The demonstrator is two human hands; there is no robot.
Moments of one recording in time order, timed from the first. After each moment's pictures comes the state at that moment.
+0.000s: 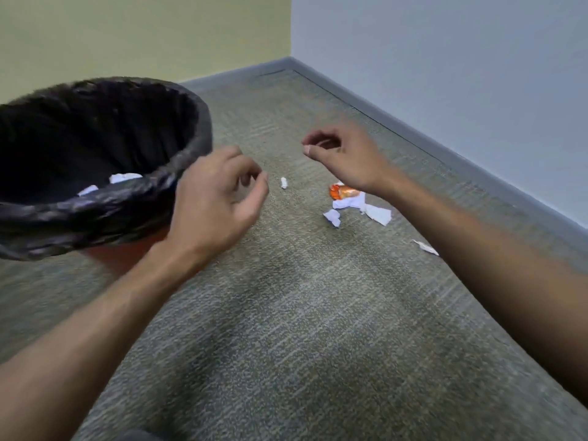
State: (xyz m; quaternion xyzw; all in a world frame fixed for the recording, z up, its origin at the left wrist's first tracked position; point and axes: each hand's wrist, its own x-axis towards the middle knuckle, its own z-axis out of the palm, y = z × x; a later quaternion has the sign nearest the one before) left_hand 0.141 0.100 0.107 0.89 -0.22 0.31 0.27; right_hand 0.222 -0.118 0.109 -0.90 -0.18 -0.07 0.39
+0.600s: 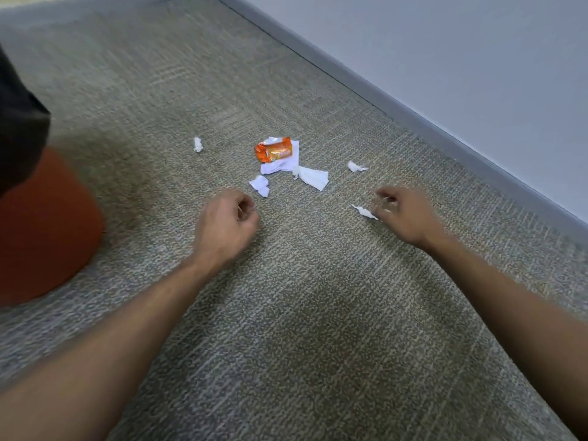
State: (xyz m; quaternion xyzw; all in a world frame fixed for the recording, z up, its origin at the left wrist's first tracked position) left_hand 0.202 -0.028 -0.069 0.94 -0.09 0.03 0.34; right_hand 0.164 -0.351 -0.051 -0.98 0.11 0.03 0.19
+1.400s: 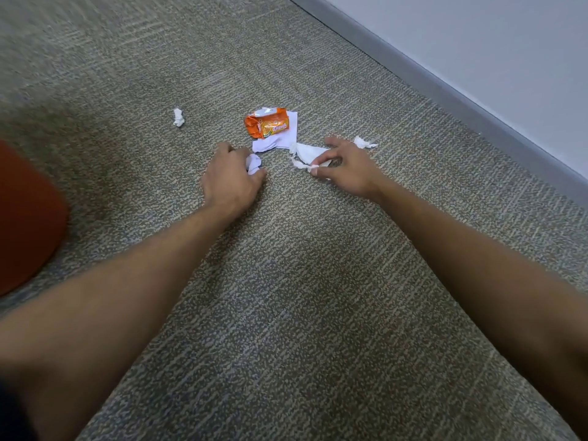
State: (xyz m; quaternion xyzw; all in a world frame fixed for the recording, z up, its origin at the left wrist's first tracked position) left_hand 0.276 -0.073 -0.106 0.97 -0.03 -0.02 0.23; right_hand 0.265 -0.302 -0.097 -0.93 0.03 0.08 0.36
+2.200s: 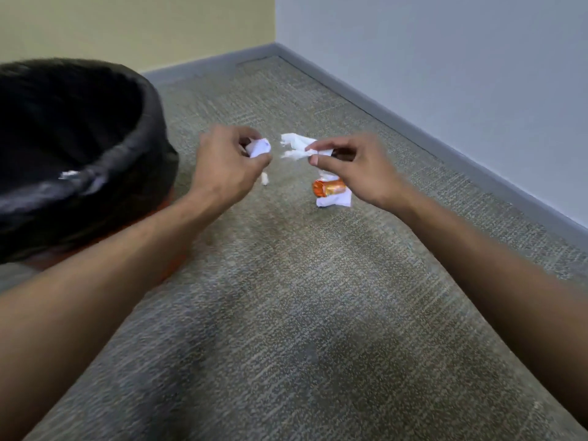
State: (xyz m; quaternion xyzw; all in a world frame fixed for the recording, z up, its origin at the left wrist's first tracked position) left_hand 0.229 0.040 0.080 0.90 -0.07 0.17 0.40; right_hand 0.228 -0.178 0.070 -0.86 -0.15 -0.06 0.48
